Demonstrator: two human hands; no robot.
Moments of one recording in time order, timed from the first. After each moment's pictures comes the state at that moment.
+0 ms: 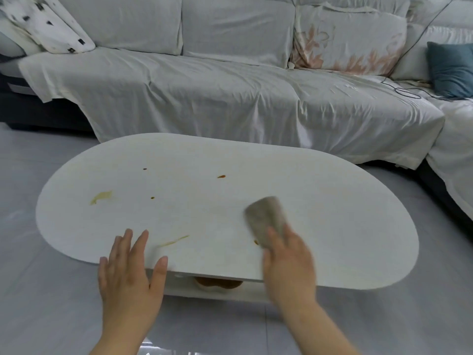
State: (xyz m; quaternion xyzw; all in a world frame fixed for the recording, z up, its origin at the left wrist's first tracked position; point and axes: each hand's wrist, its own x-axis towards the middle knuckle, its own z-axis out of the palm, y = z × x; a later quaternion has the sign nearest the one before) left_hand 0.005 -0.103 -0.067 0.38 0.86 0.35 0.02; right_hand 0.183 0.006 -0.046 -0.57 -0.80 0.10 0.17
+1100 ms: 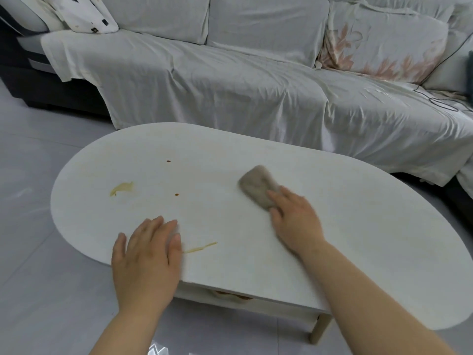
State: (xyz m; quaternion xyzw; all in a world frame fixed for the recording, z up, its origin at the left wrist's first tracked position) left_hand -0.032 -0.076 -0.071 0.38 0.88 0.29 -0.01; right_hand 0.119 0.107 -0.053 -0.44 -0.88 0.08 0.13
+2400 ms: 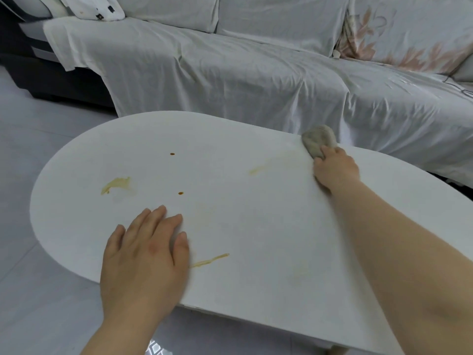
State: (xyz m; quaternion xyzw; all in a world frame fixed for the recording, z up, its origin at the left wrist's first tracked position) left_hand -0.049 -0.059 -0.077 0.40 0.89 0.23 -0.04; right_hand 0.094 0.237 -0.045 -0.62 -0.78 0.04 0.09
